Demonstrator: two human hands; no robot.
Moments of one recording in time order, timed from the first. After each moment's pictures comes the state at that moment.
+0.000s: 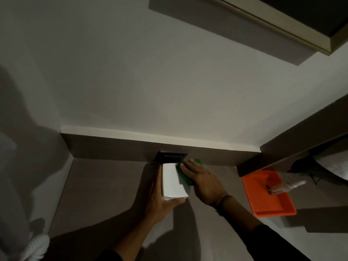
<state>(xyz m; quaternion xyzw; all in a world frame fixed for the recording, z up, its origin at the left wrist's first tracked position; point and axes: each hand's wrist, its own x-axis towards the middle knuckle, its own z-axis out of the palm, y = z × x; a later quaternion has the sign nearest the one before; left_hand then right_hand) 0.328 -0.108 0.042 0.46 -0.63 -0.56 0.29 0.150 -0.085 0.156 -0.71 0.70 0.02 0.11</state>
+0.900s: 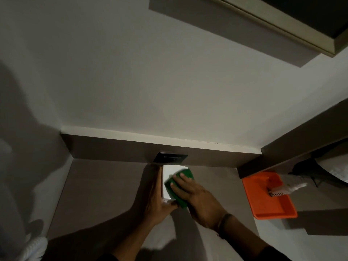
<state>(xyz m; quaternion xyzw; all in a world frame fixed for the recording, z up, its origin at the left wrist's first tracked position) 0.325 -0.109 0.041 0.48 -0.62 -0.56 0.27 0.175 -0.050 0.154 -0.79 0.60 0.03 0.13</state>
